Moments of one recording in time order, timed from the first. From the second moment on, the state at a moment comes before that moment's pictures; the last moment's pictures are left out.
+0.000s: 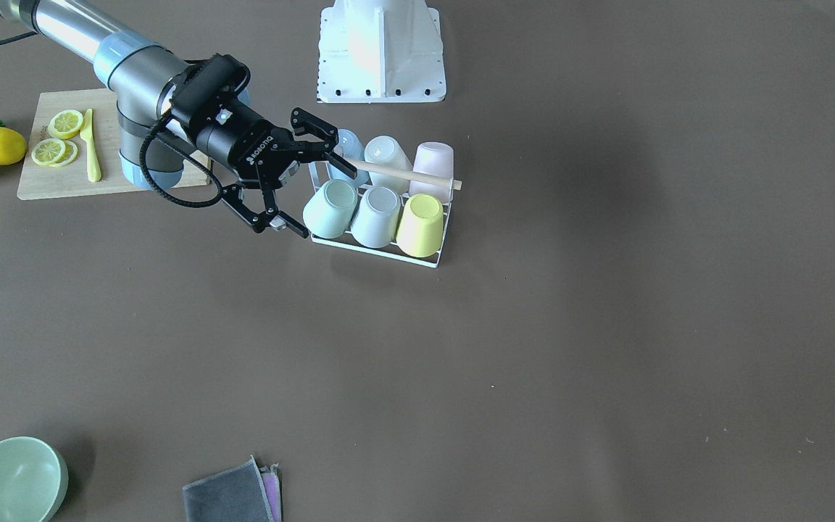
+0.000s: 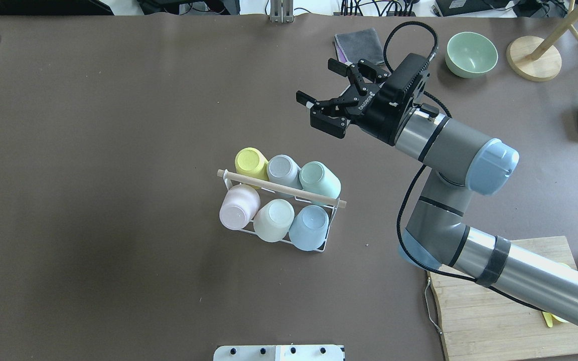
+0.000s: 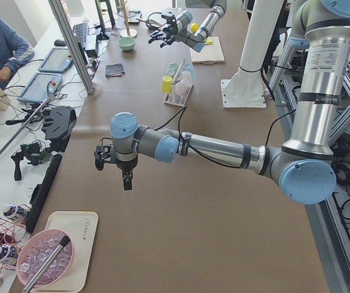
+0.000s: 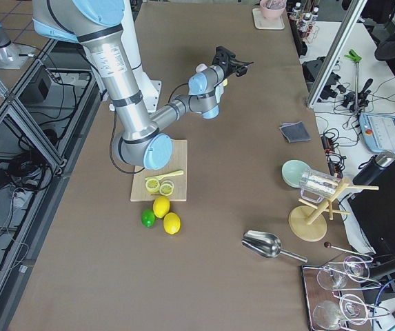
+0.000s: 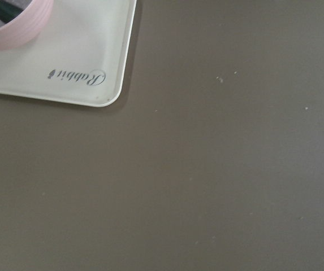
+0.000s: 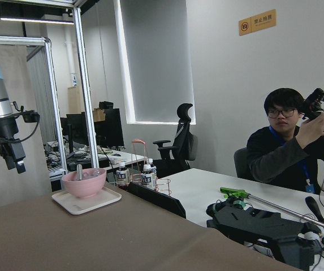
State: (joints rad) left arm -1.50 -1.67 -1.62 -1.64 -2.32 -0.37; right arm 0.61 -1.08 1.55 -0.06 1.42 0.52
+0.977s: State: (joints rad) left arm -1.54 -1.51 -1.67 -1.52 -2.41 -0.10; right arm 0.78 -1.20 1.89 -1.23 1.52 0.69
